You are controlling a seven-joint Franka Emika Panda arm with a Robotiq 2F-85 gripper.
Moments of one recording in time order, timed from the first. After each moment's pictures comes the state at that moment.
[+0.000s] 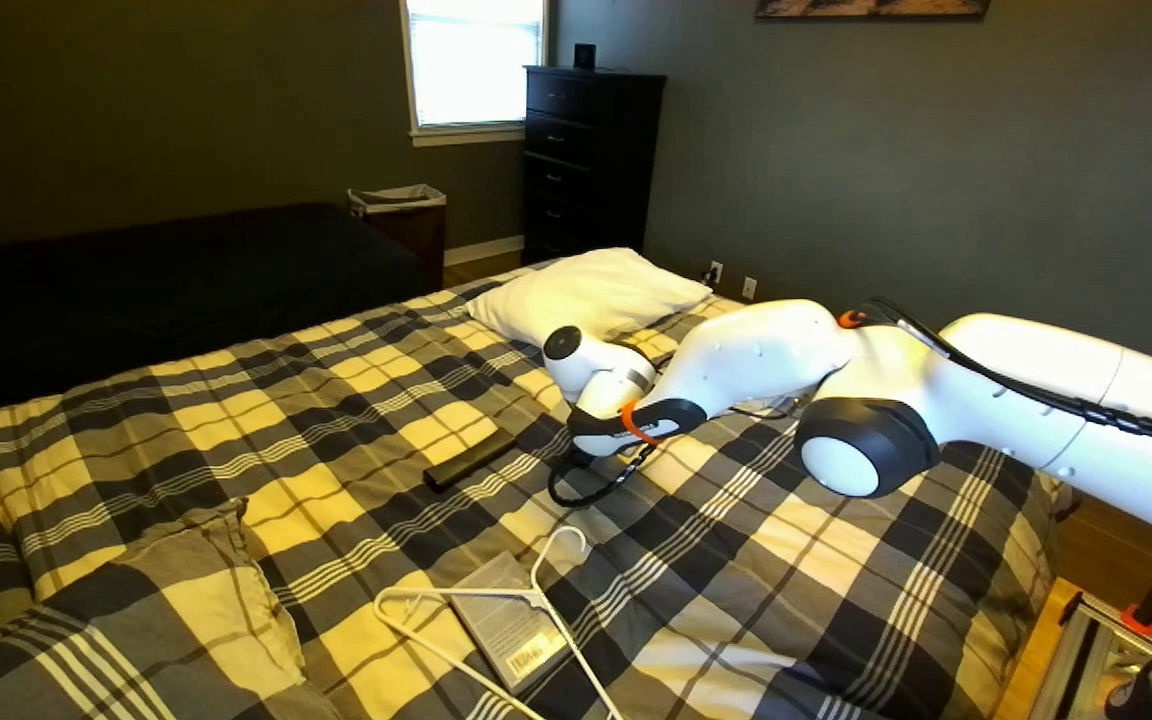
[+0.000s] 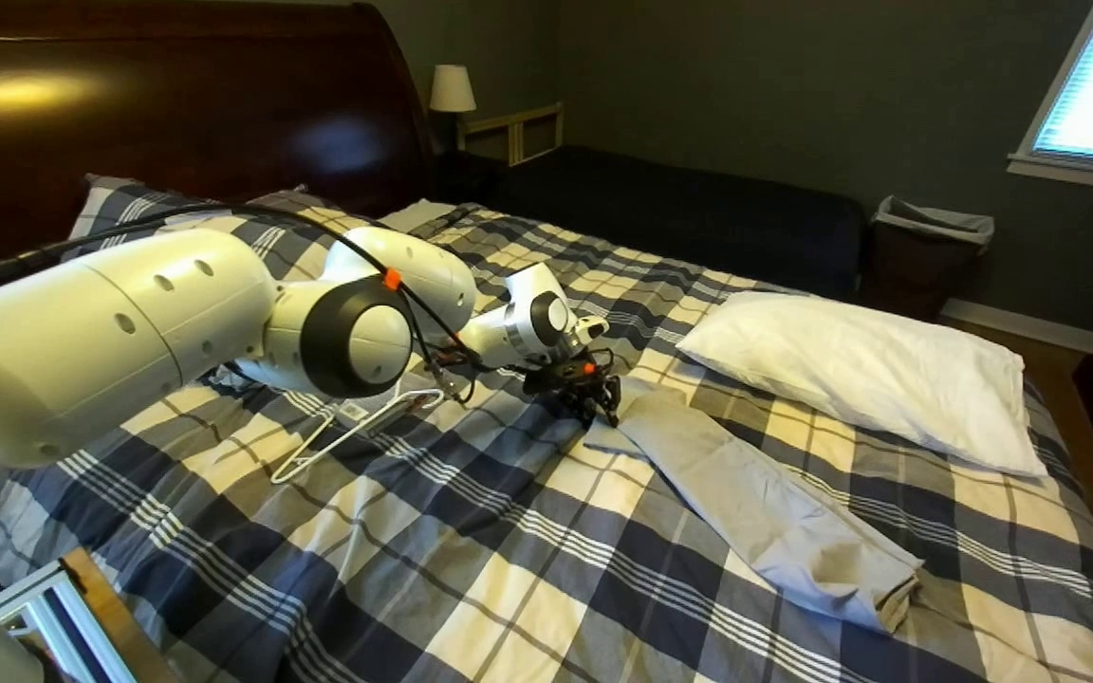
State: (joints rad) arm 0.15 1.48 -0.25 -0.73 -0.40 2.25 0.17
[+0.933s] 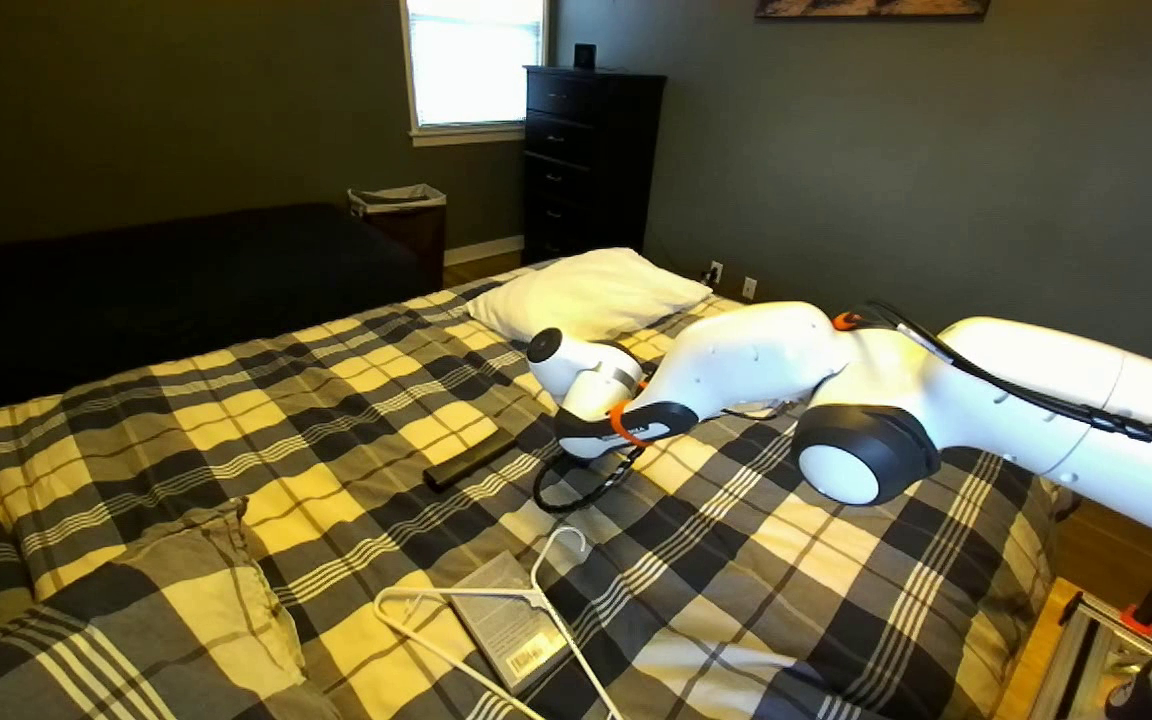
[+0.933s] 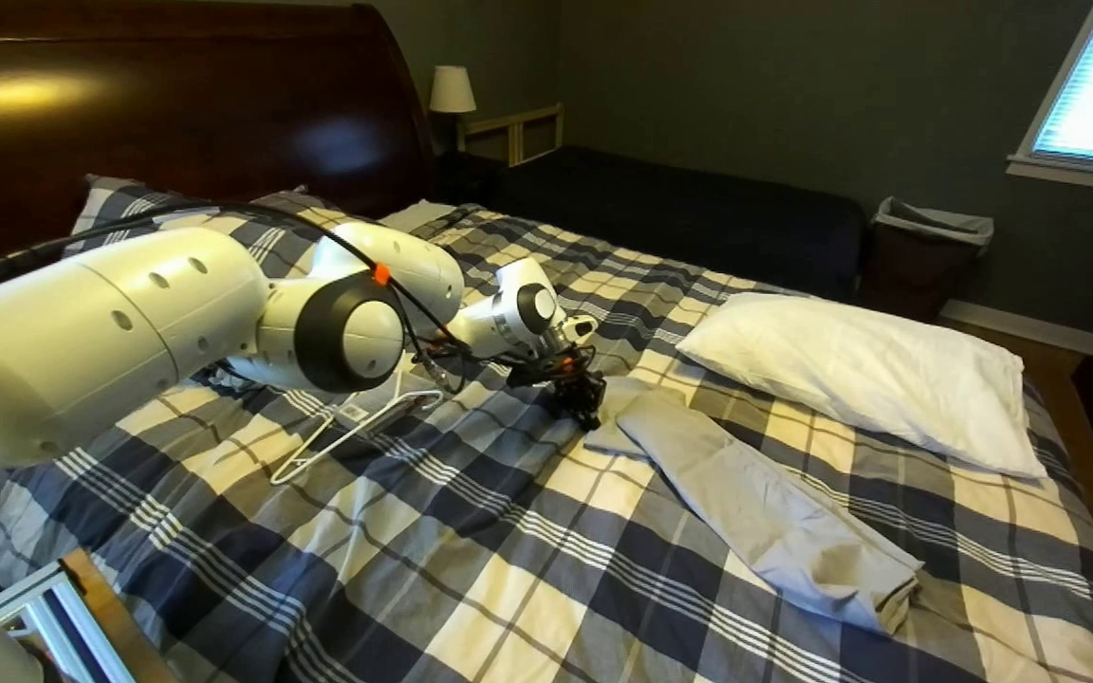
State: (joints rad) arm 0.18 1.48 -0.26 -0.71 -0.40 2.11 0.28
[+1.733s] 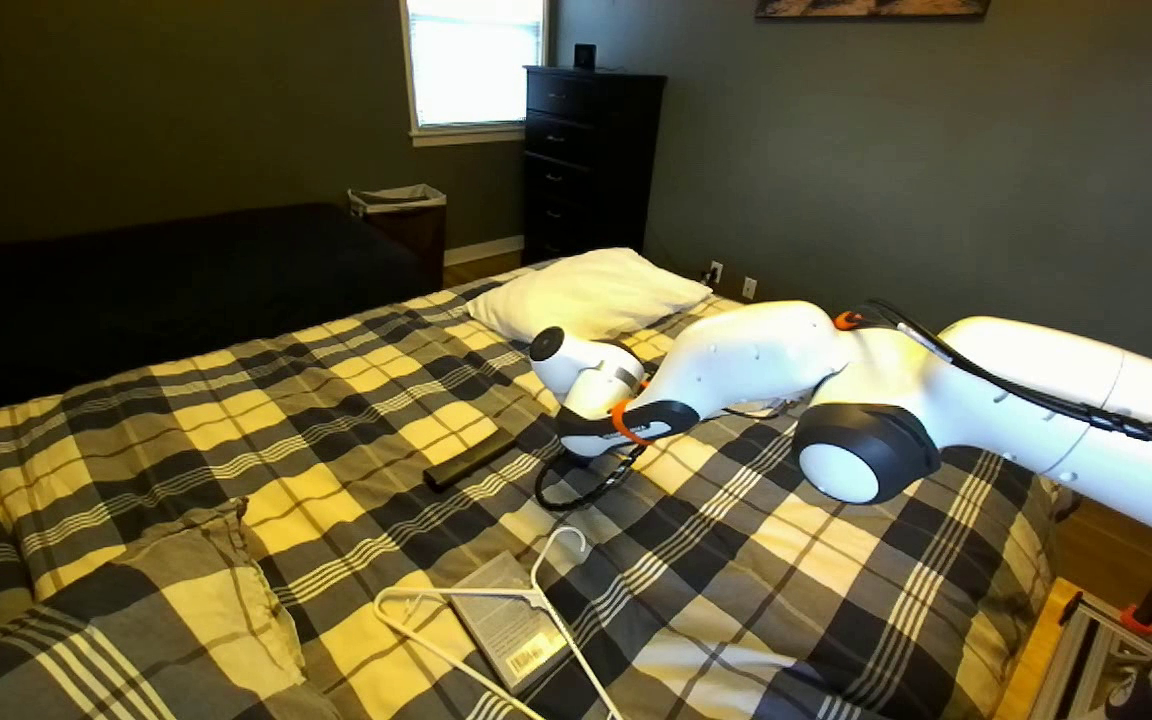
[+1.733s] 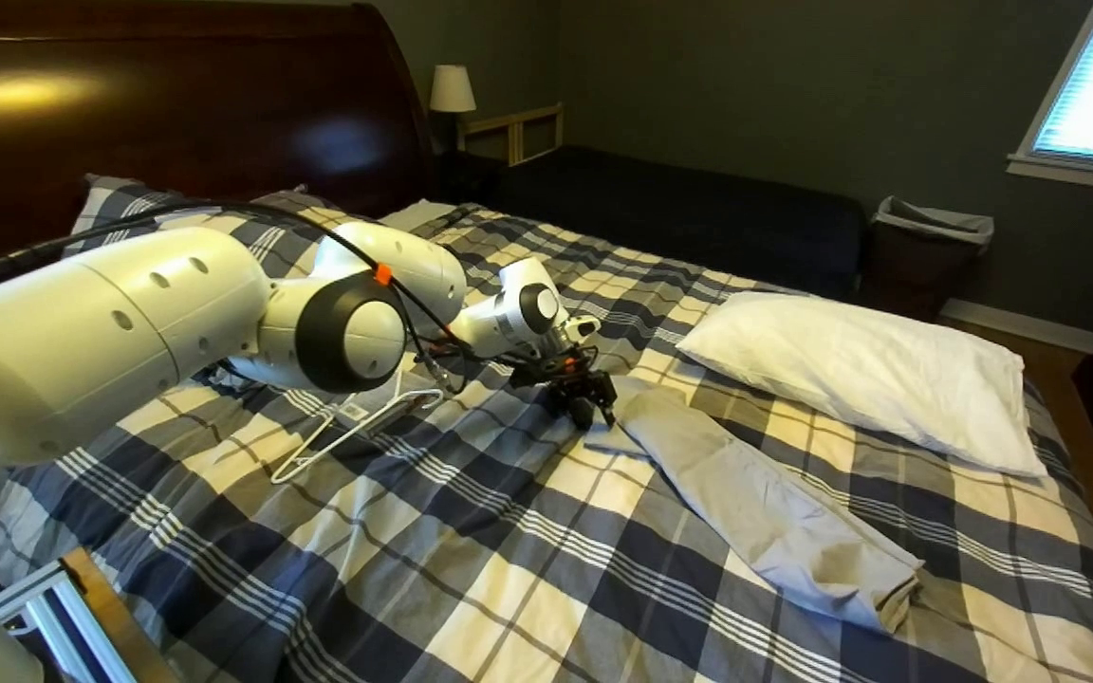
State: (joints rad) arm 0.18 1.48 -0.26 -0.71 -0.41 2.10 0.29
